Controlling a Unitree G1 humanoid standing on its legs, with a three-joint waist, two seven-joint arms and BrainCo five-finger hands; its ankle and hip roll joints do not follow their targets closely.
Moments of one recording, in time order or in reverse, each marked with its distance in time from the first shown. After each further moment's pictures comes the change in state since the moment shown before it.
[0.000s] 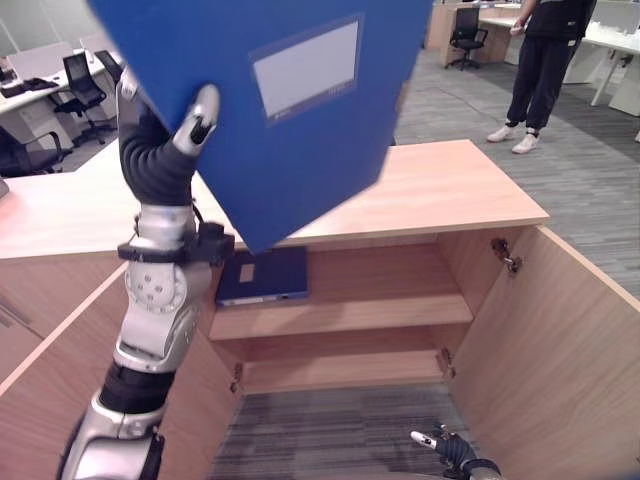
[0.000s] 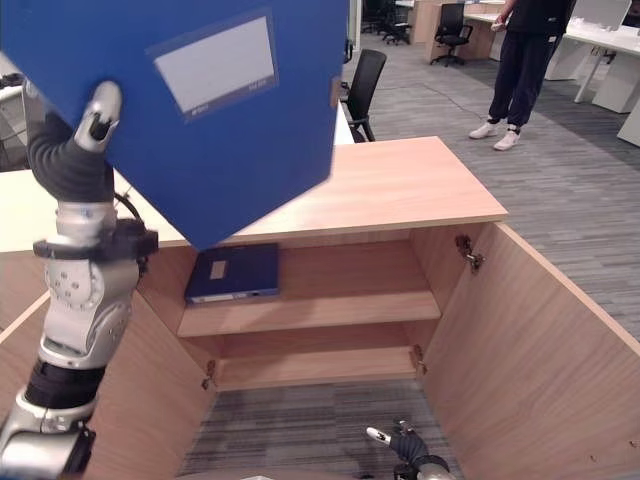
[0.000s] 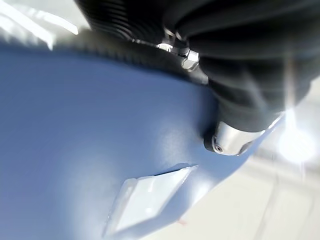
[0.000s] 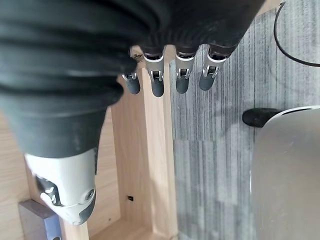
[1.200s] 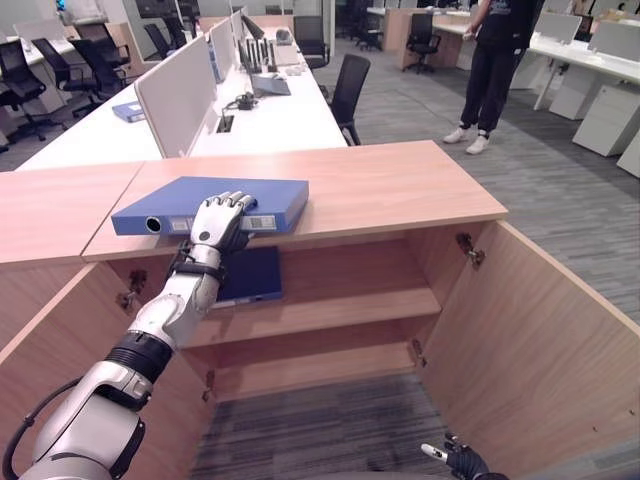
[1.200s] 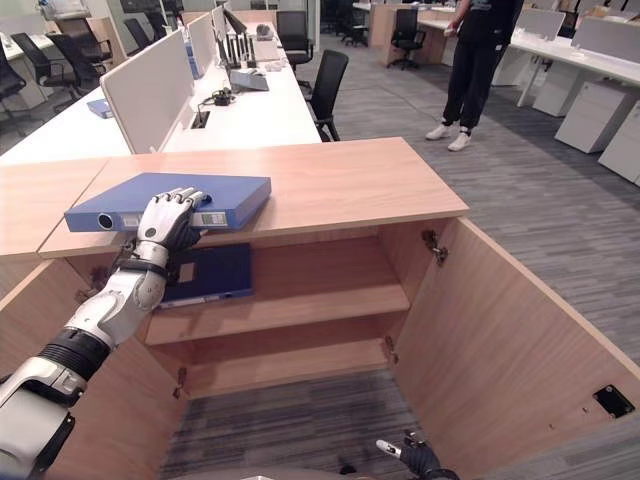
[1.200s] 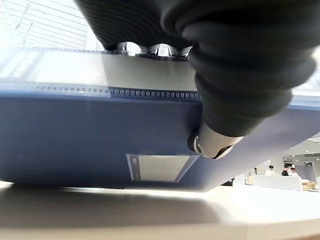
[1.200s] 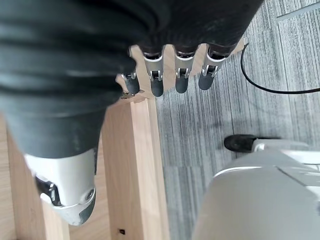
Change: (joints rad) left arm -0.233 0.208 -0.381 0.760 1.270 0.311 0.314; right arm 0.039 -0.037 -0.002 -0.010 0.000 -0.024 -0.017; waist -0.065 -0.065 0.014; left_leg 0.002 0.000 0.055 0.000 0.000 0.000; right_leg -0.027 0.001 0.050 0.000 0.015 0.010
